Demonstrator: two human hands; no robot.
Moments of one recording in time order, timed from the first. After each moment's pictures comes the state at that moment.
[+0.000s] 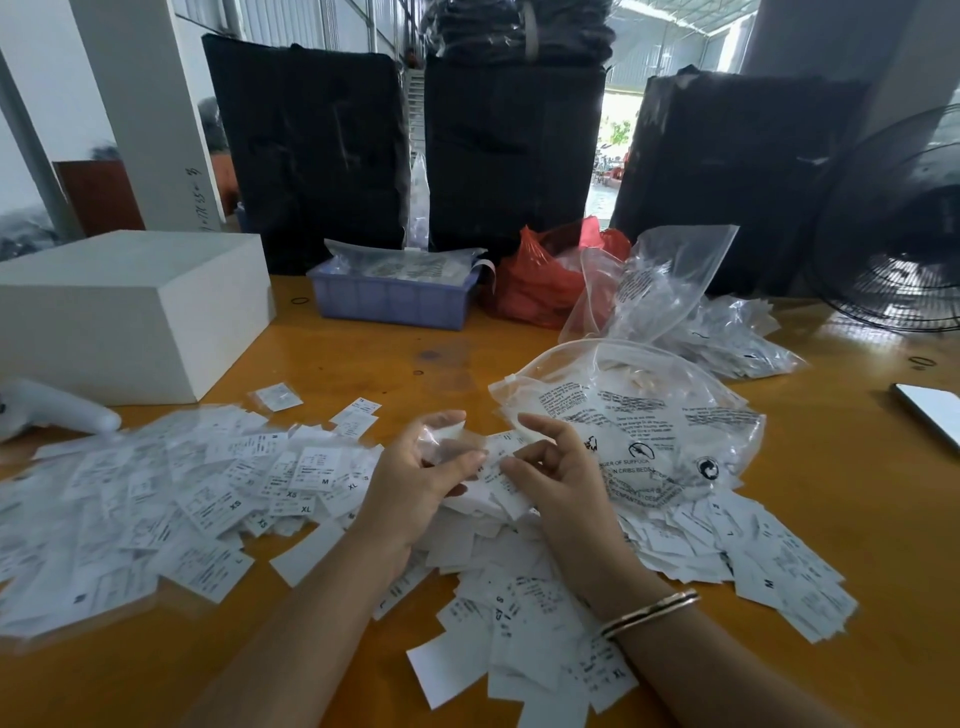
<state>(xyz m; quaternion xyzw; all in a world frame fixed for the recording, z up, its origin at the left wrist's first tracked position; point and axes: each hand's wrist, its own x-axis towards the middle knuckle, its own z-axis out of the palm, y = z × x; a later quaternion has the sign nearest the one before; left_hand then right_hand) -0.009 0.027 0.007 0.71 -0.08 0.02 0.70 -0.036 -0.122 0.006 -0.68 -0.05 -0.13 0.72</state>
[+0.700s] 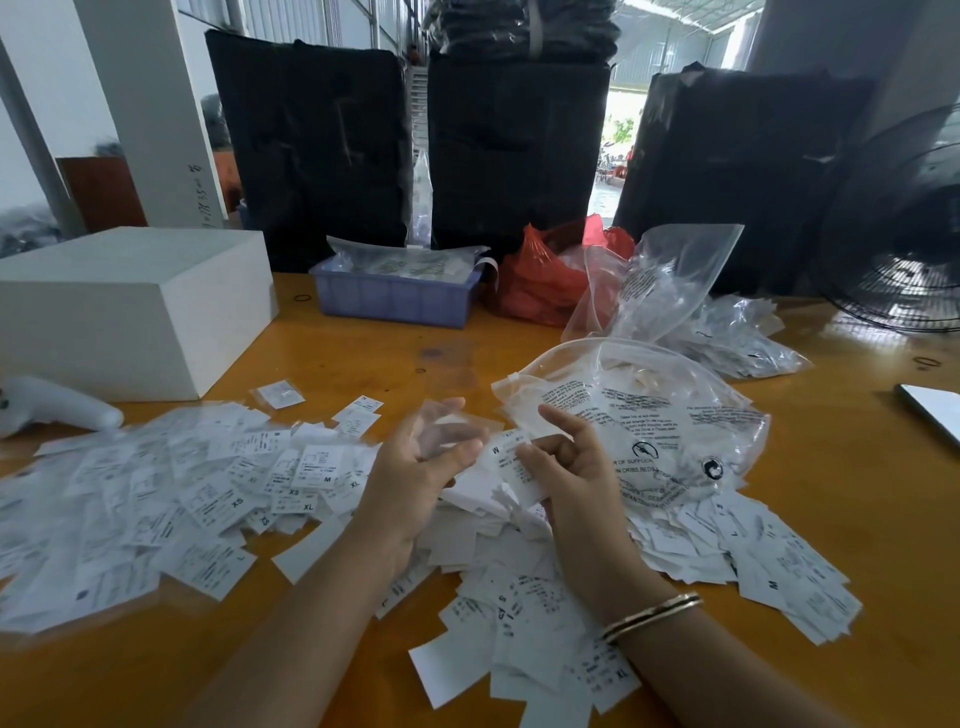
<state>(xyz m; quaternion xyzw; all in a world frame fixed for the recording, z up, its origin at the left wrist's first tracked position) -0.010 0.027 0.013 0.70 -0.10 0.02 0.70 -0.036 -0.122 0.007 -0.58 -0.03 -0.15 0.80</state>
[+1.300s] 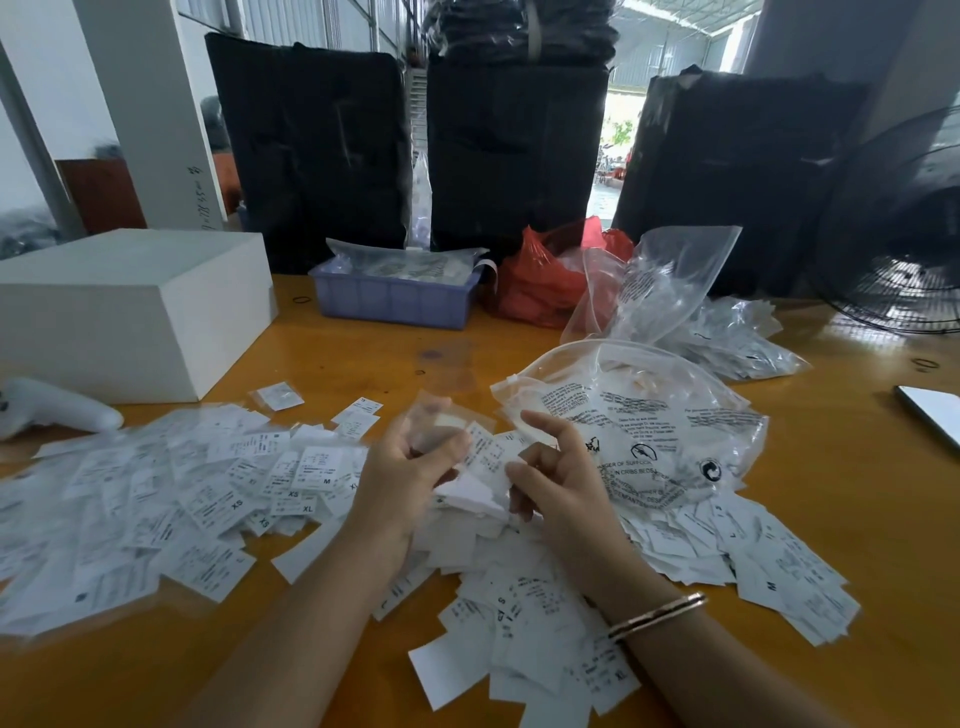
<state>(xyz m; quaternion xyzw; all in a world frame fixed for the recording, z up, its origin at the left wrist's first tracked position) -0.013 0.029 0.017 0.67 -0.06 0.03 0.74 -0.040 -0.124 0.009 -0.67 -0.09 -0.09 0.73</state>
